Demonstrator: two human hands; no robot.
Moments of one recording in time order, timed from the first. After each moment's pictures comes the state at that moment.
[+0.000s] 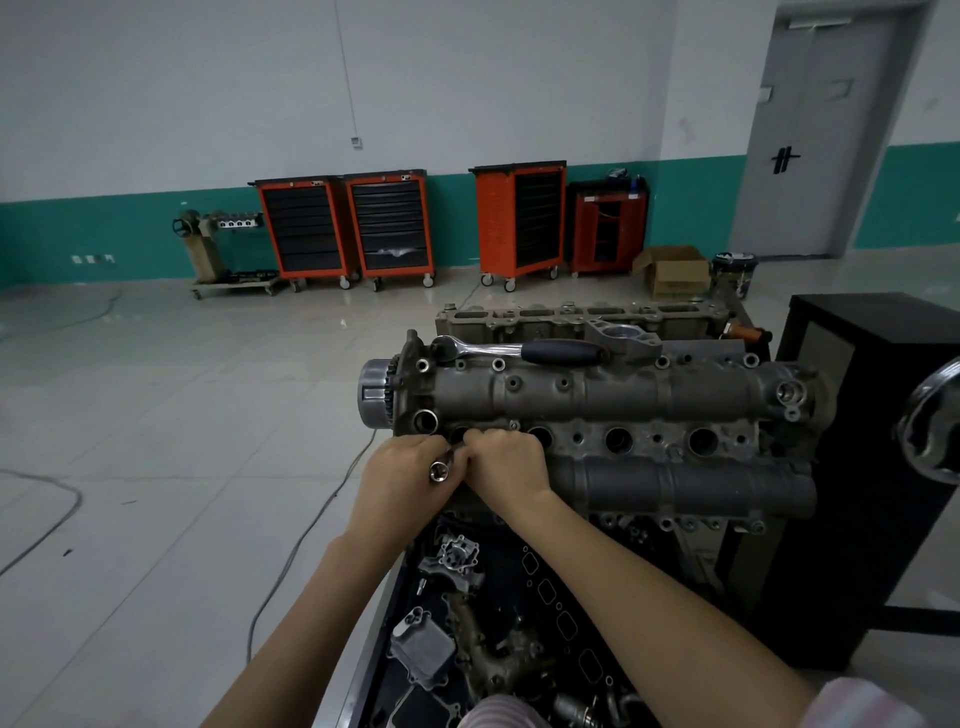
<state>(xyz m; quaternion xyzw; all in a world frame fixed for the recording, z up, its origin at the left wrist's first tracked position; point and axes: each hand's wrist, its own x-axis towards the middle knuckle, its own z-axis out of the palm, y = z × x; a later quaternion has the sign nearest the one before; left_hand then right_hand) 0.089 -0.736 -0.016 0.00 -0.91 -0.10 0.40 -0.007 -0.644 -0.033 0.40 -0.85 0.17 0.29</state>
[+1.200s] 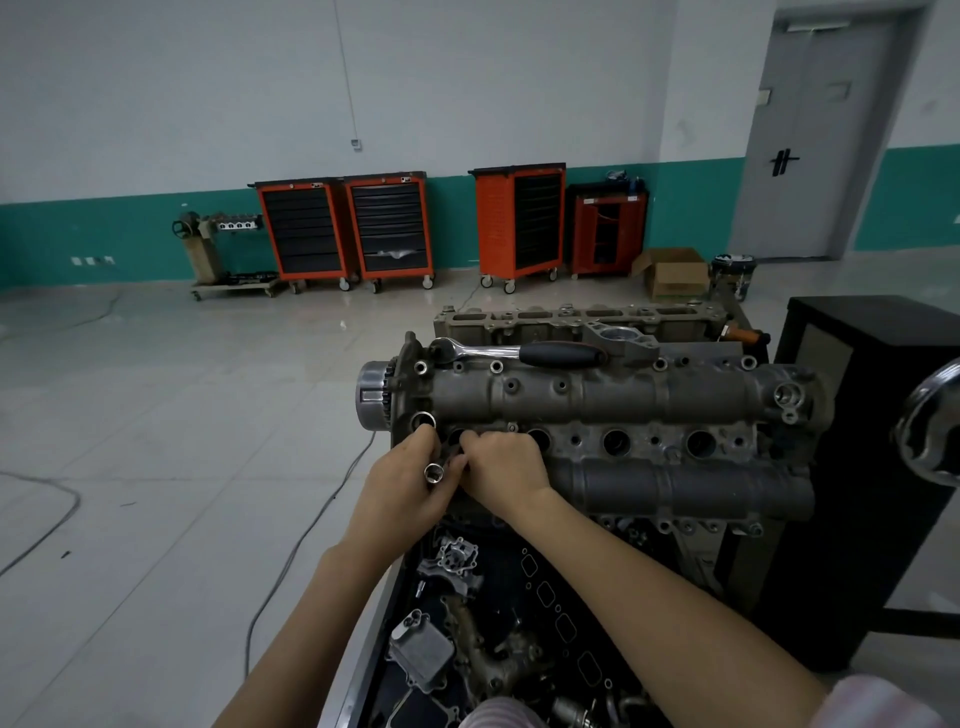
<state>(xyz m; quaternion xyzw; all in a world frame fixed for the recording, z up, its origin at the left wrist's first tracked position) 0.089 -0.740 -0.028 0.01 -0.90 -0.20 0.38 -0.015 -0.645 -0.039 0.44 -0.85 0.14 0.27</state>
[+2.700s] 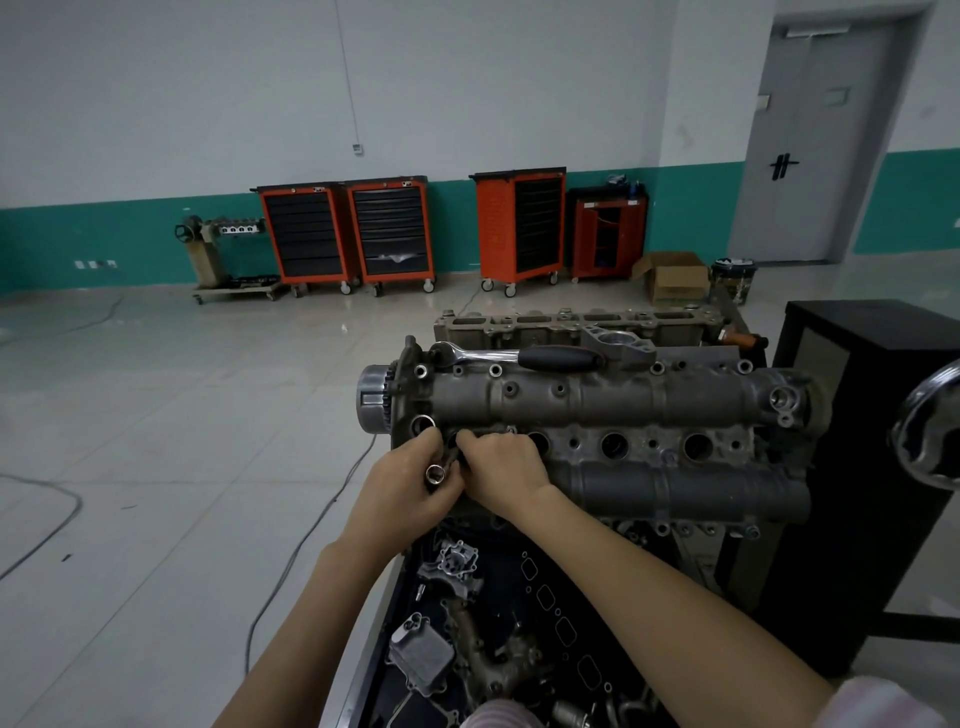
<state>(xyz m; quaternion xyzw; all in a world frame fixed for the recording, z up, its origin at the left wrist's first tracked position) 0.089 -0.740 -0.023 -0.02 -0.90 -0.23 0.38 -0.017 -0.643 -0.035 0.47 -0.84 0.13 0.26</state>
